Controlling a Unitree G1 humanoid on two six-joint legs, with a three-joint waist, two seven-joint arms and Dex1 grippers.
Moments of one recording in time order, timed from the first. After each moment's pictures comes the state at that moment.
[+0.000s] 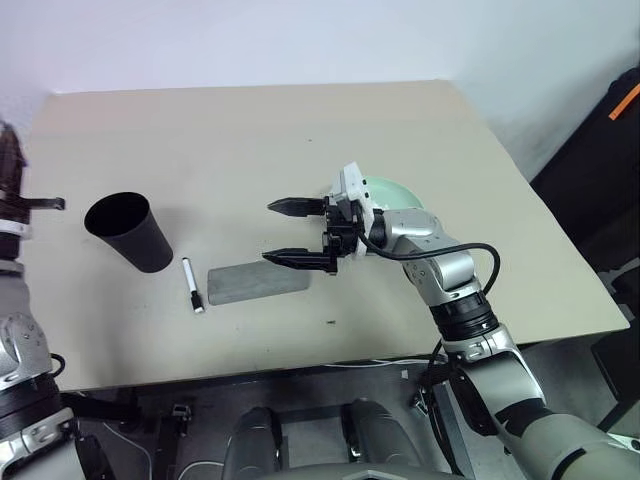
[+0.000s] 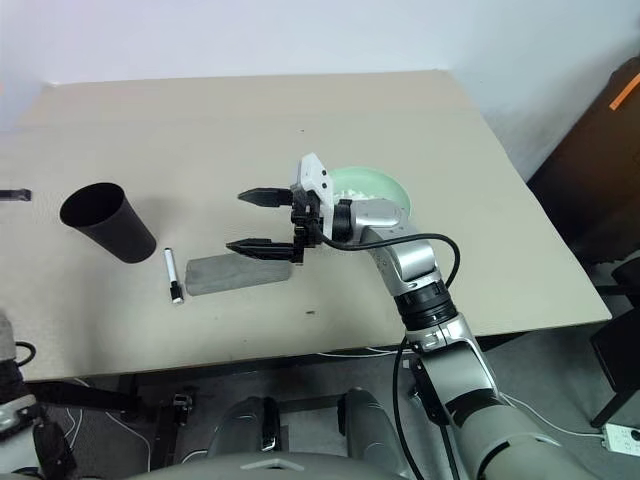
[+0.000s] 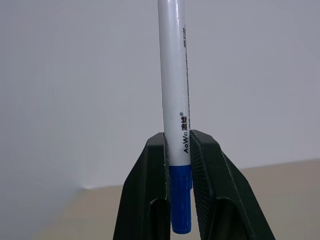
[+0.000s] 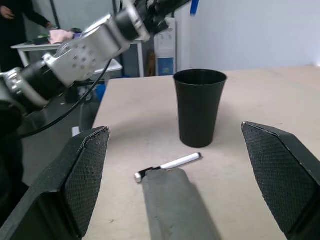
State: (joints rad) left arm -0.26 0.58 0.62 0.00 -0.50 -0.06 -0.42; right arm -0.75 -0.18 0.19 0.15 0.38 0.36 1.12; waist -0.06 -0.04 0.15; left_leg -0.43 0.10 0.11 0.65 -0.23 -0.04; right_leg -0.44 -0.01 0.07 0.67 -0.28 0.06
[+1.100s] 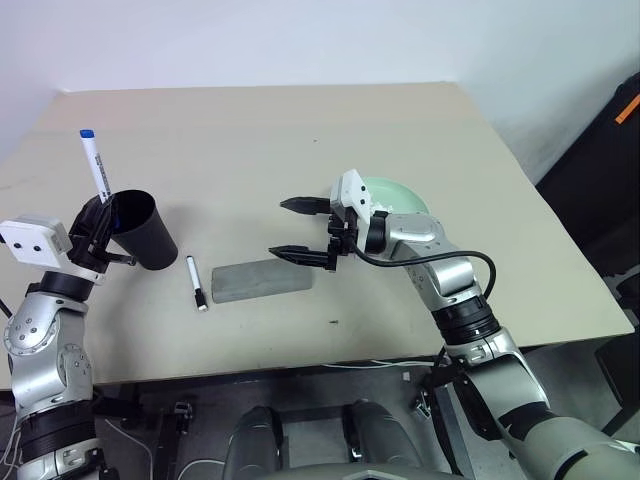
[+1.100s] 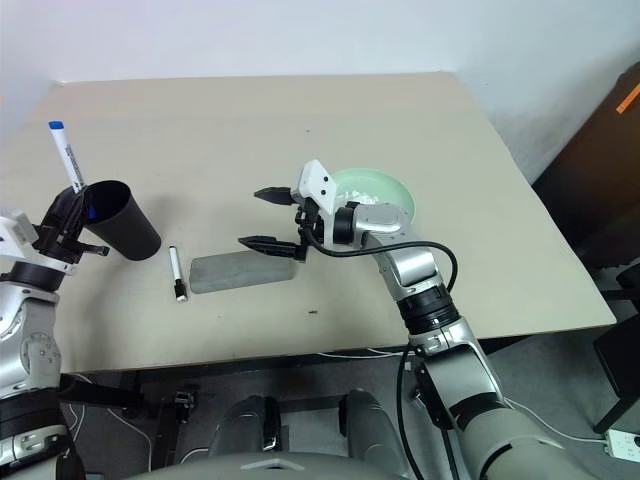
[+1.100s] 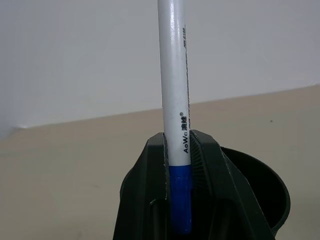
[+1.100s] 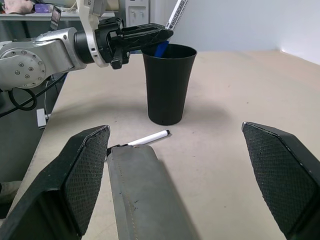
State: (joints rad) left arm -0.15 0.51 0.51 0.09 -0.45 -0.12 -0.54; right arm -0.72 -0.20 0.21 0.17 0.30 0.28 1.04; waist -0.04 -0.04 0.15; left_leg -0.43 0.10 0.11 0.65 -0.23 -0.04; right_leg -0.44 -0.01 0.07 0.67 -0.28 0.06
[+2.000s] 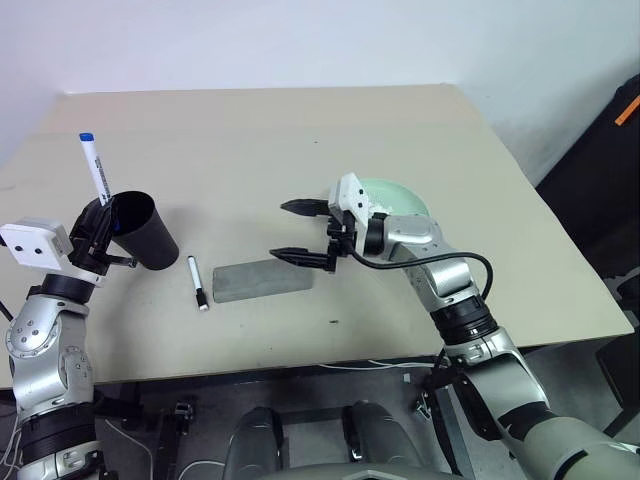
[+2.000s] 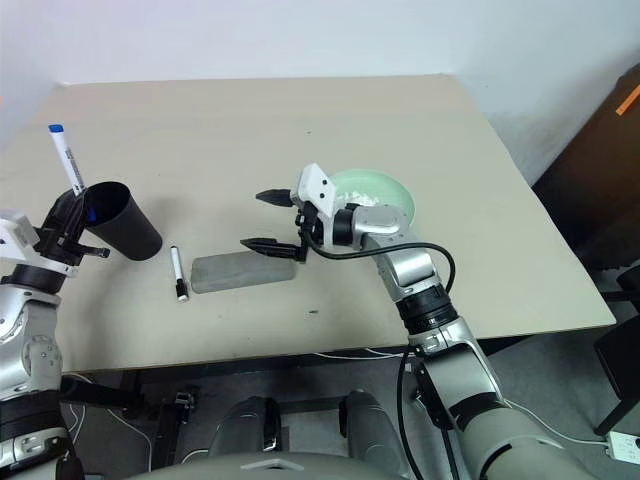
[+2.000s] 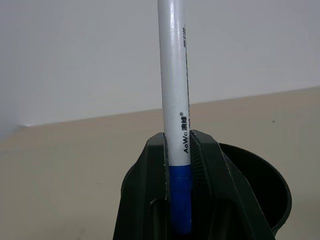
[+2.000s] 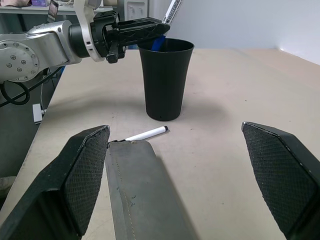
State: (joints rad) left arm -0.13 0.51 0.51 0.09 -0.46 -0.12 -0.53; right arm -0.72 -0.20 0.22 0.20 0.28 0.25 1.04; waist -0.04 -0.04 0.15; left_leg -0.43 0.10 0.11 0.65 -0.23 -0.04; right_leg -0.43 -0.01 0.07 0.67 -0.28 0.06
